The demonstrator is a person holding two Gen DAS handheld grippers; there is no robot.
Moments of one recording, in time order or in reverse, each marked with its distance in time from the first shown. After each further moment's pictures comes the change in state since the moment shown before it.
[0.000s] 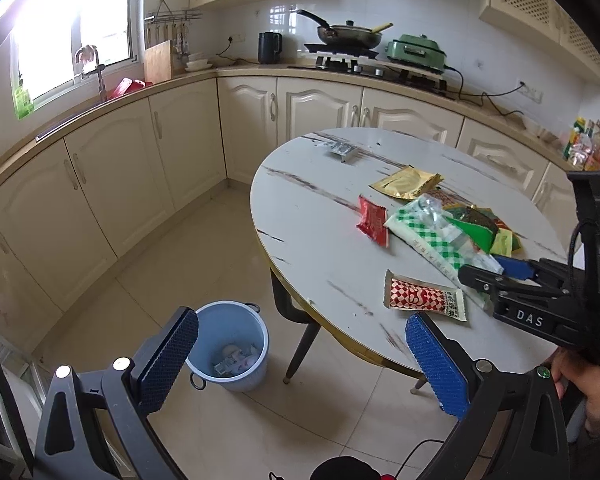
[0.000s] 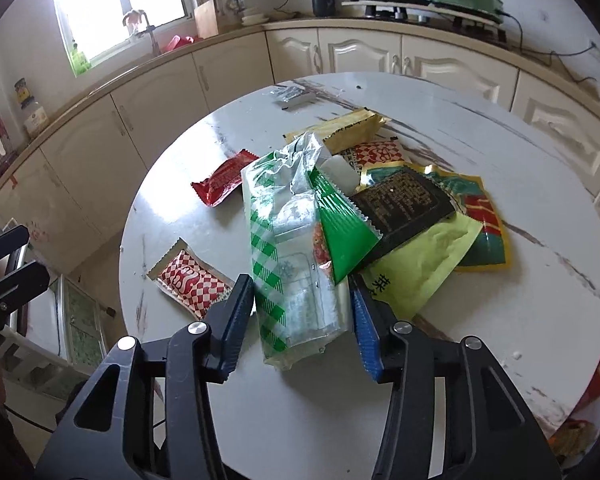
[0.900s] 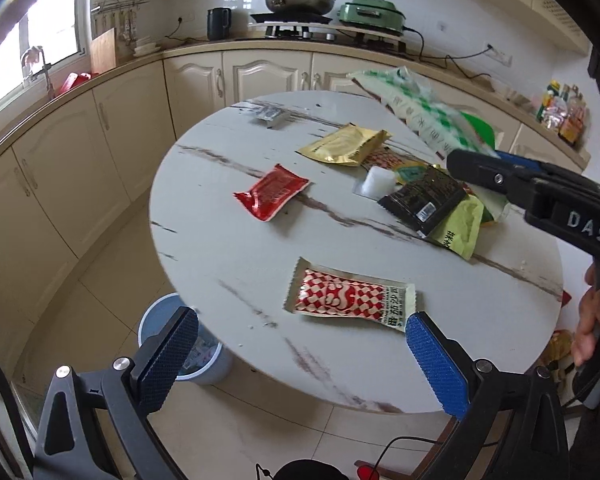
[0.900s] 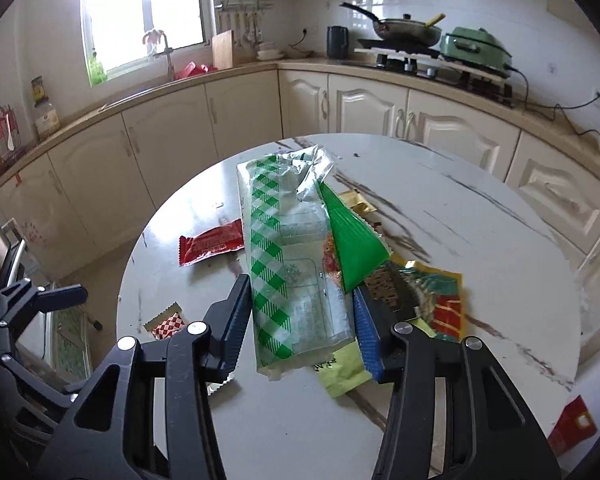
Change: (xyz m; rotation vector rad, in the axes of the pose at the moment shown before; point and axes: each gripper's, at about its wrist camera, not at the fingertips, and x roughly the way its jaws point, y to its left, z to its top) left arm 0.059 -0.058 0.013 0.089 0.108 -0.117; right arm -0.039 -0.020 0.032 -0.059 -0.164 0.011
